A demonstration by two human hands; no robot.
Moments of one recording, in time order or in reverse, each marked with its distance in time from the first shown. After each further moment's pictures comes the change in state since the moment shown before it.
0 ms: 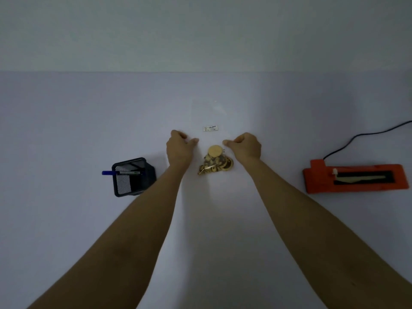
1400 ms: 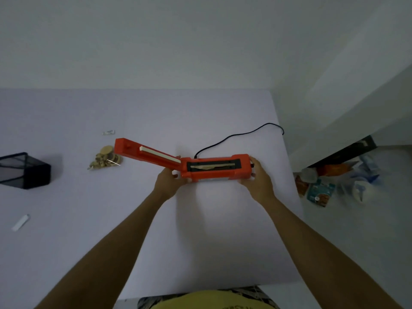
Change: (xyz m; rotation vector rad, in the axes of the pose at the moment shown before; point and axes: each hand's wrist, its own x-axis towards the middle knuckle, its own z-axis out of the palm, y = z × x) left_hand -0.236 0.103 0.196 -0.095 -0.434 0.173; right_hand -0.014 0.273 -0.335 0.164 -0.047 -0.192
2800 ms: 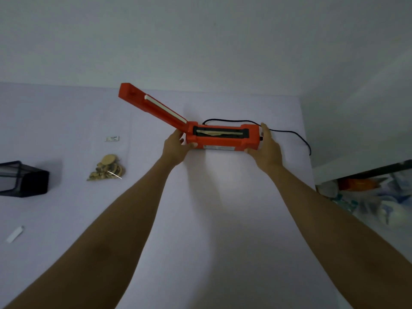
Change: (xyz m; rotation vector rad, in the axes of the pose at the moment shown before) left_hand 0.141 0.056 -0.034 0.007 0.156 0.049; right_hand 0.159 -0.062 0.017 -0.234 0.040 -0.119
